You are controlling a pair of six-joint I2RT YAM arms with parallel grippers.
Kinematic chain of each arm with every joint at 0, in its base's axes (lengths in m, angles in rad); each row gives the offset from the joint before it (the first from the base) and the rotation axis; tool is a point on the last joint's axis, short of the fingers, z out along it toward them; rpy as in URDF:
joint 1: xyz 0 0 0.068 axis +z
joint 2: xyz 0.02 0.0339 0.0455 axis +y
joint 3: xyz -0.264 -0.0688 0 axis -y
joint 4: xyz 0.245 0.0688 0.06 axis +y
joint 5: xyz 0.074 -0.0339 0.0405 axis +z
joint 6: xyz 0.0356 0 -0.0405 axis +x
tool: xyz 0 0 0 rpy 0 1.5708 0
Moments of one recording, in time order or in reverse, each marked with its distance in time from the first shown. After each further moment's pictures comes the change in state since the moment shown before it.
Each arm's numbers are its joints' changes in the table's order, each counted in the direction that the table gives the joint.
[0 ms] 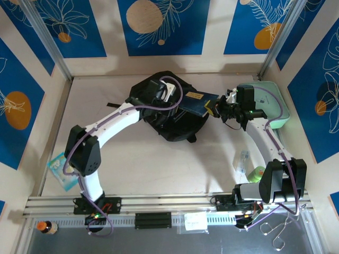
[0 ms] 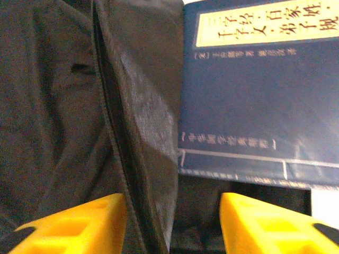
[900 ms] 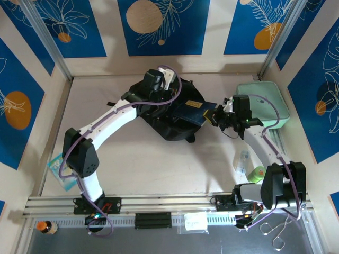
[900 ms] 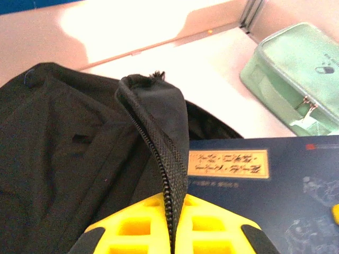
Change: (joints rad) left arm 0.000 -0.050 0.067 -0.114 0.009 -0.002; right arm 0.036 -0.044 -0.154 -0.079 -0.061 -0.052
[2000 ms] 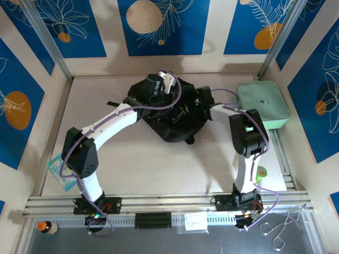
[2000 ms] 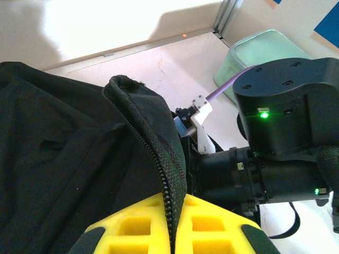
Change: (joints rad) left arm 0.000 -0.006 -0.101 -0.138 -0.090 -0.045; right arm 0.213 0.695 0.362 -0.280 -0.199 0.253
